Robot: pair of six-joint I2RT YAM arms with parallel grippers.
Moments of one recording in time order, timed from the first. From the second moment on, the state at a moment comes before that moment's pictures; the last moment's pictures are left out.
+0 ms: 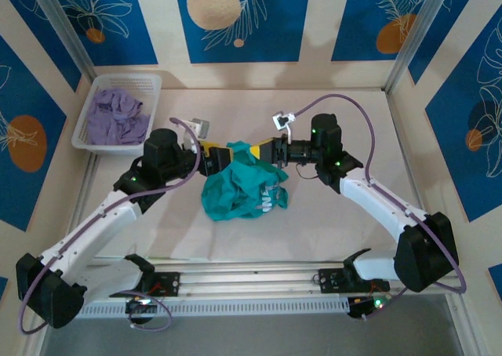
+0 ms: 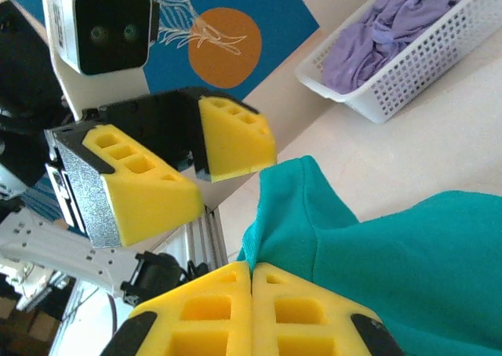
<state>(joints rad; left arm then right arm) -0.56 1.08 0.95 -0.21 0.35 -0.39 0.47 1.29 0.93 0.14 -0.92 0.49</state>
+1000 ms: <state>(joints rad) -0.57 1.24 1.06 -0.33 0.61 -0.21 0.45 1.23 0.94 -0.09 -0.91 0.25</state>
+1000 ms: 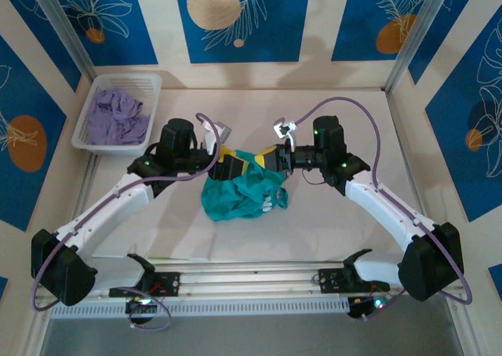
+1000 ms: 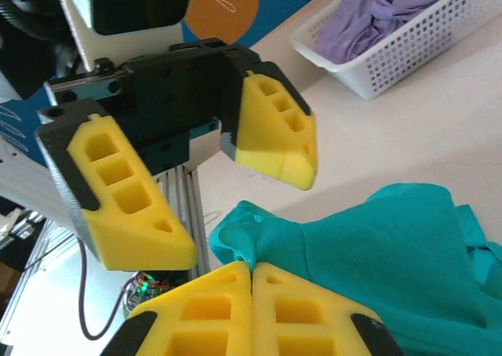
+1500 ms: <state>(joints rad) -0.63 1.34 1.06 -0.33 0.68 -0.23 0.43 1.21 0.94 -0.04 -0.91 0.30</state>
